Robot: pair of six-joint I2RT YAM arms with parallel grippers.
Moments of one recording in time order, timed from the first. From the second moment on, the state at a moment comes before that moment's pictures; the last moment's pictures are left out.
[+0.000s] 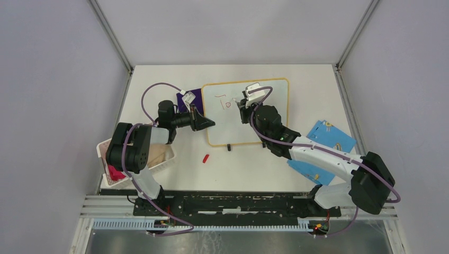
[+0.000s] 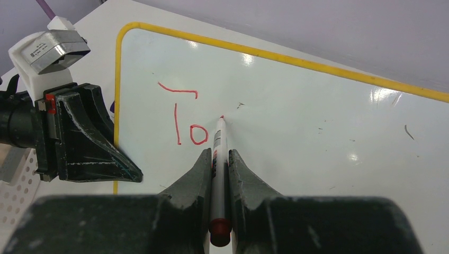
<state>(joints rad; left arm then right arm) -0.14 1.74 0.66 0.81 1.08 -0.35 0.85 1.33 0.89 0.33 0.42 0.04</state>
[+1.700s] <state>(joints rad) -0.14 1.73 0.66 0.79 1.08 -0.32 0.82 1.22 0.76 0.35 0.45 0.06</state>
